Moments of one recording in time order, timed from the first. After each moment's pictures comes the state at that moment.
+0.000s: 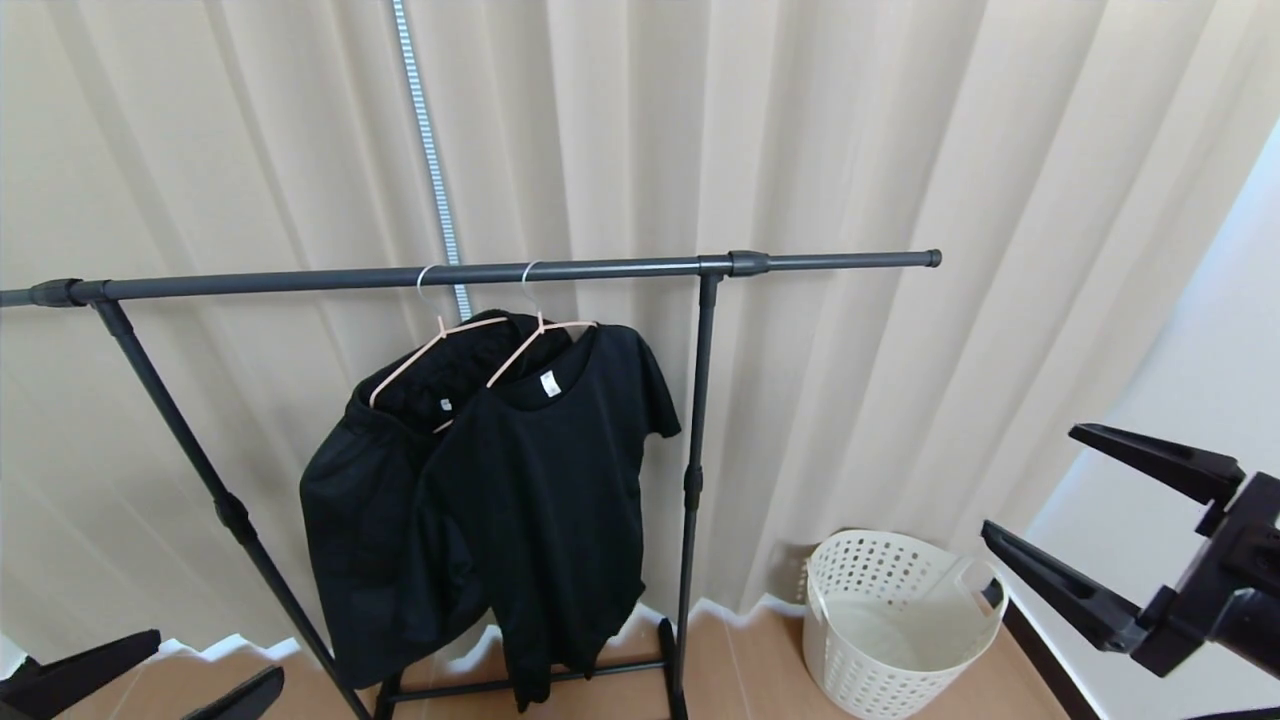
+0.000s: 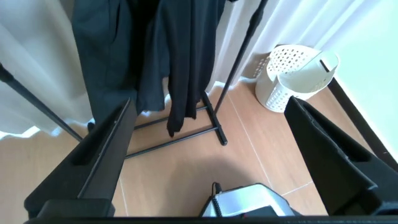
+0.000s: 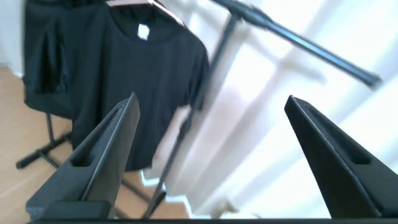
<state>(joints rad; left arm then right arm) -0.36 0.76 -0.25 -0.11 0.06 -0.11 0.30 1.16 -0.17 -0.91 0.24 -0.30</state>
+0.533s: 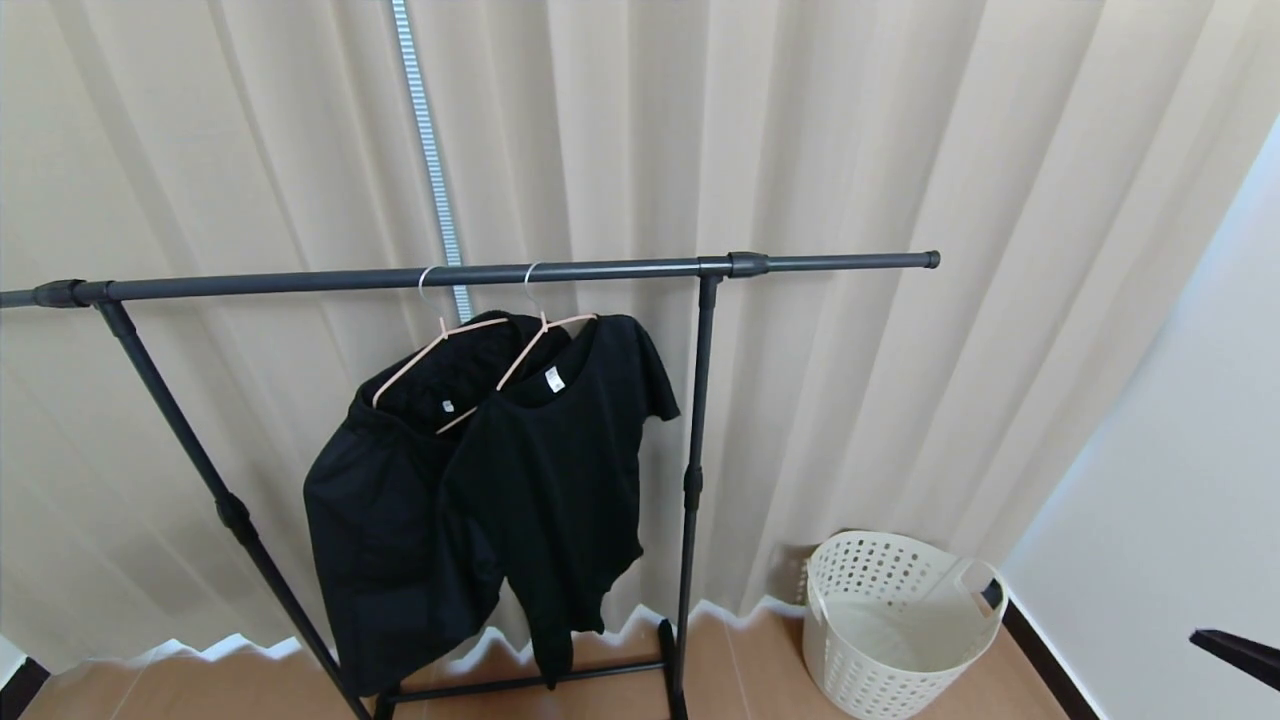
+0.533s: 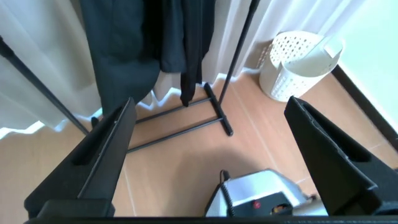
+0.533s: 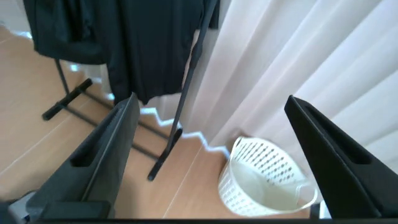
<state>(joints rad) -0.37 0.38 -0.05 0.04 0.06 -0.07 0.30 0.61 -0.06 -0.29 0.17 -0.22</state>
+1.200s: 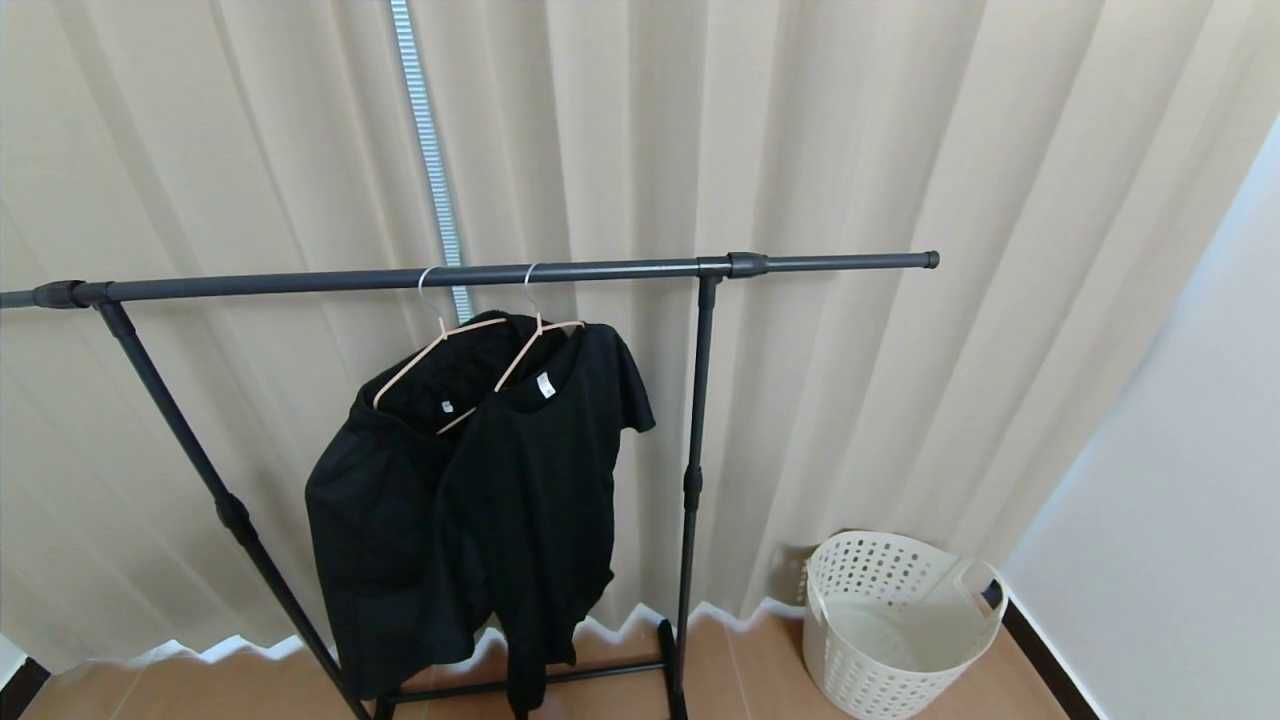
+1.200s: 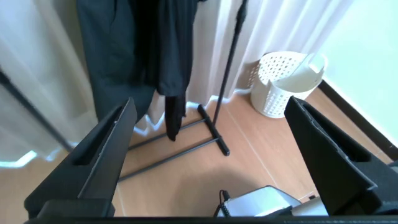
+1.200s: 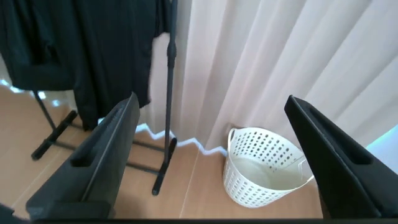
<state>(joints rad) -0.44 0.18 -0.04 0.05 0.06 -0.04 0.26 0.16 0.00 -0.08 0.02 -0.09</state>
